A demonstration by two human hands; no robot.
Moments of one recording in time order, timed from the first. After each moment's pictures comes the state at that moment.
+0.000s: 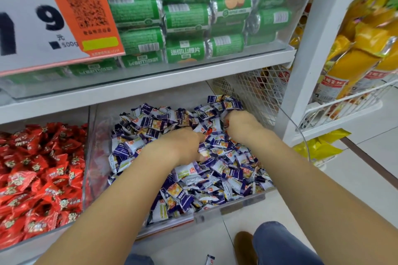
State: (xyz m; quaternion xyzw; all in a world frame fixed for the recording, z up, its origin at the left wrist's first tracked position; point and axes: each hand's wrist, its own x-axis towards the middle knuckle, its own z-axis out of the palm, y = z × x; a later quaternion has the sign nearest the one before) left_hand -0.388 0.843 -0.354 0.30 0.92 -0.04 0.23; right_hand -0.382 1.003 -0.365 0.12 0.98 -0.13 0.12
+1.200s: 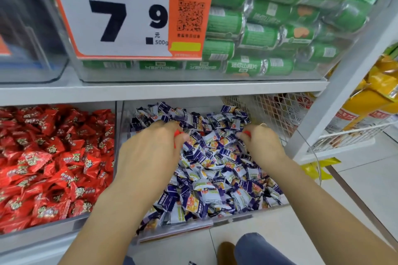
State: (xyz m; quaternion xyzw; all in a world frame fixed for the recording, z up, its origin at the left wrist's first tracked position) left_hand -0.339 0.761 -0.324 0.11 0.97 0.19 -0.07; right_hand -0.364 1.001 -0.371 0.12 0.99 -0.09 -0.02
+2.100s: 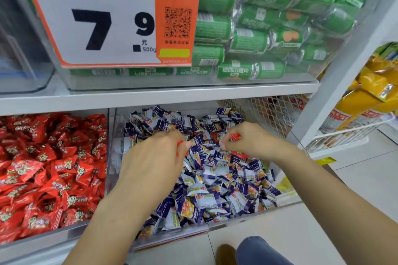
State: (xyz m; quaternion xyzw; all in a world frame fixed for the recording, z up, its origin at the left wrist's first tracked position) left_hand -0.337 0.769 -0.324 0.16 0.97 0.19 -0.03; right_hand -0.366 0.991 -0.326 0.01 0.96 -0.21 0.16
